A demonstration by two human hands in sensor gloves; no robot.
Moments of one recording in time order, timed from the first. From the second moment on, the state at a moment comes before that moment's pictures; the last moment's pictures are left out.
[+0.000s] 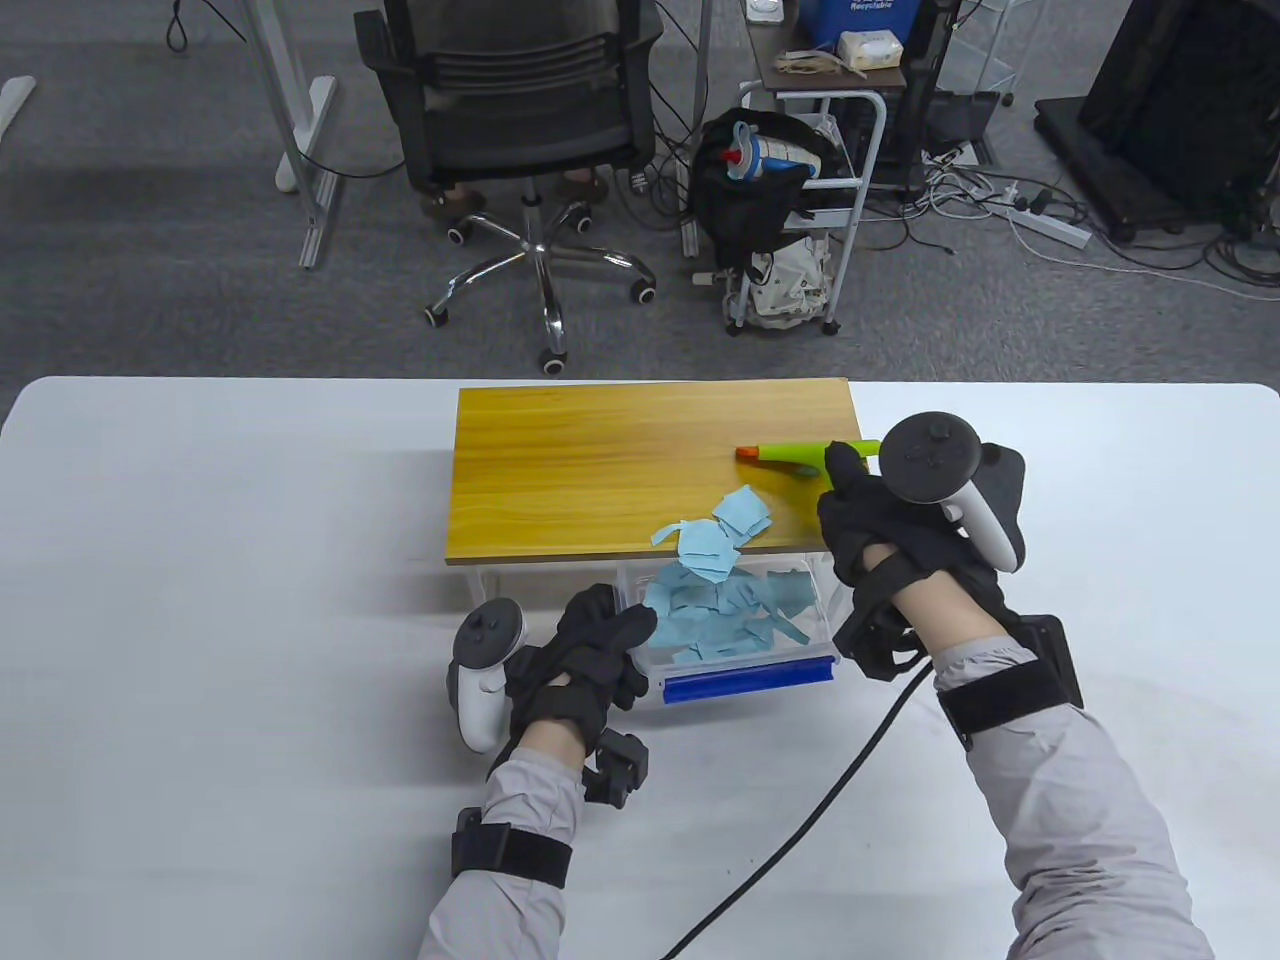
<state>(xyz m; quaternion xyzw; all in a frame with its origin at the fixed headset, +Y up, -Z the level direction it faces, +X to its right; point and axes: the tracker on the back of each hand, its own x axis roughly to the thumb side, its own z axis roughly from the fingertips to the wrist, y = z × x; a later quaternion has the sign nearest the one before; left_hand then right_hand) -0.122 -0.764 -0.321 -0.20 0.00 0.70 0.69 0.181 -0.590 -0.378 0.02 0.08 0.95 0.31</state>
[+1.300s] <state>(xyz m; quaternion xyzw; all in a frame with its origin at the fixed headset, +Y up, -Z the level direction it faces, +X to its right) -0.122 -0.764 -0.320 -0.20 0.00 0.70 0.69 0.204 -0.542 -0.306 0.11 0.09 0.90 0.42</state>
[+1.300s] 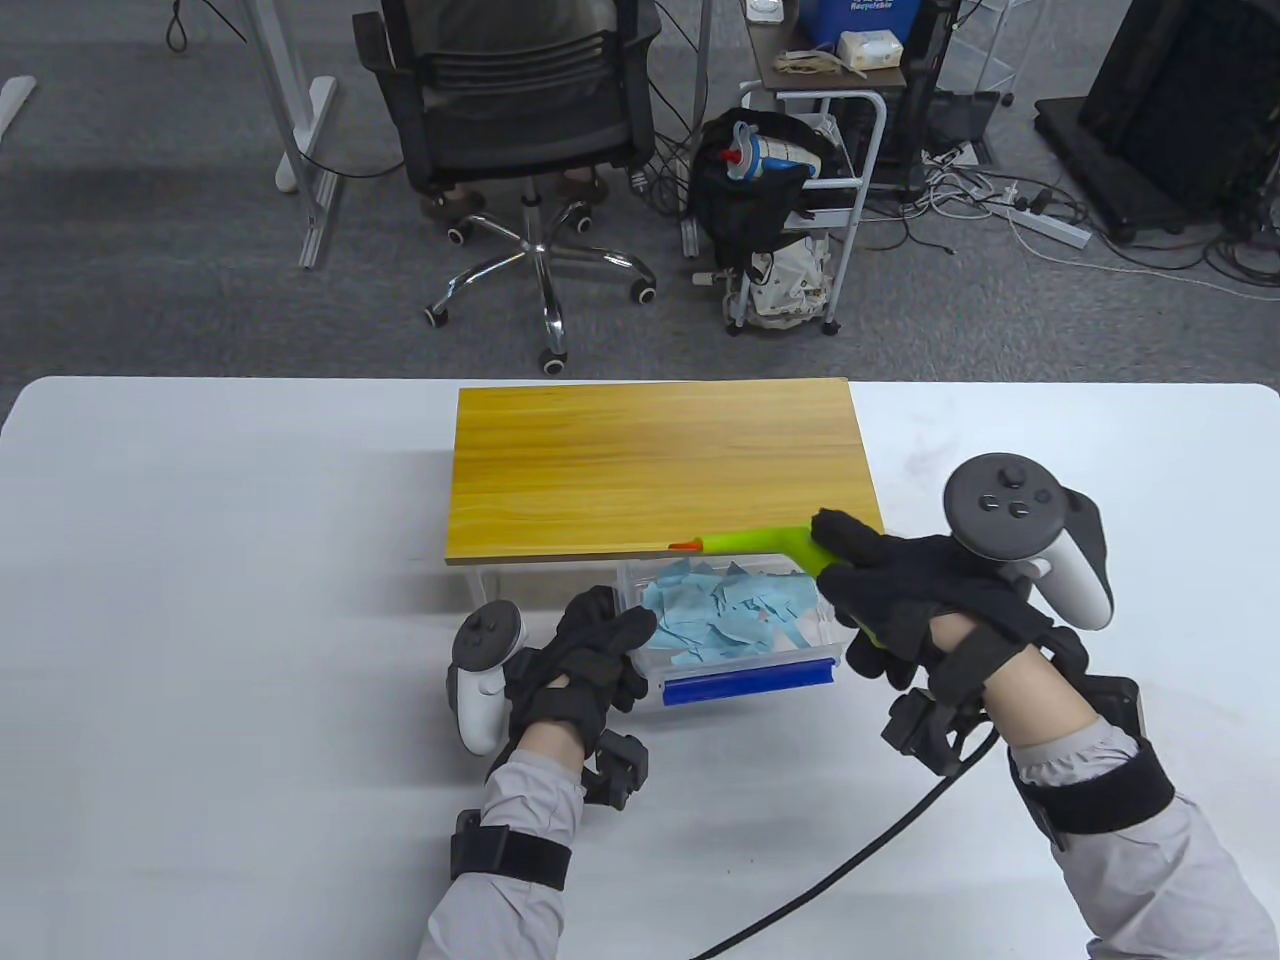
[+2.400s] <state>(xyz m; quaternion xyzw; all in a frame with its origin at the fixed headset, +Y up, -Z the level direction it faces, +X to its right) -0.162 -0.728 -0.289 -0.22 -0.08 0.65 0.72 0.293 -0.725 -0.276 -0.20 -0.26 0.84 0.44</state>
